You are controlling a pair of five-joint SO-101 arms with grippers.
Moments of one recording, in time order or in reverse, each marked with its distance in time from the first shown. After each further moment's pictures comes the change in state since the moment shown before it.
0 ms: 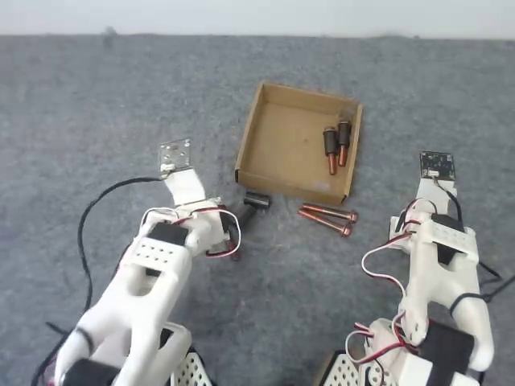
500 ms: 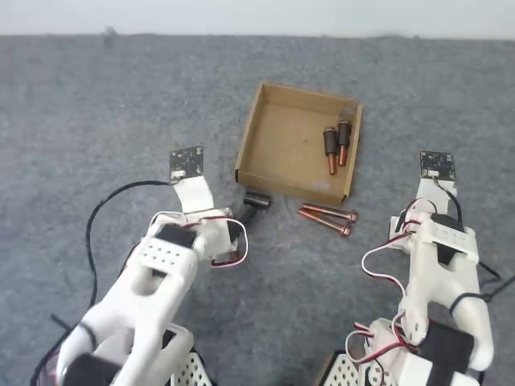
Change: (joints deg) left arm 3.8 -0.1 -0.2 6.5 2.2; right arm 0.0 0.0 0.0 0.0 0.0
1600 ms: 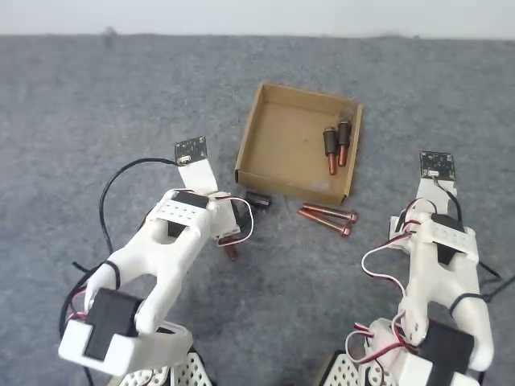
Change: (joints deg) left arm -2.2 25.1 -15.6 1.2 4.1; right arm 0.0 0.0 0.0 0.0 0.0
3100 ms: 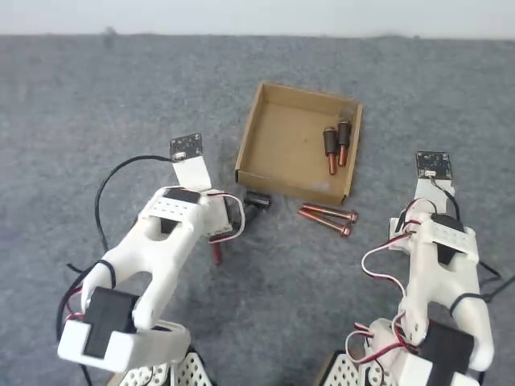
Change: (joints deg) left arm -4.0 0.1 -1.2 0.9 -6.9; right arm 0.0 0.0 0.0 0.0 3.0
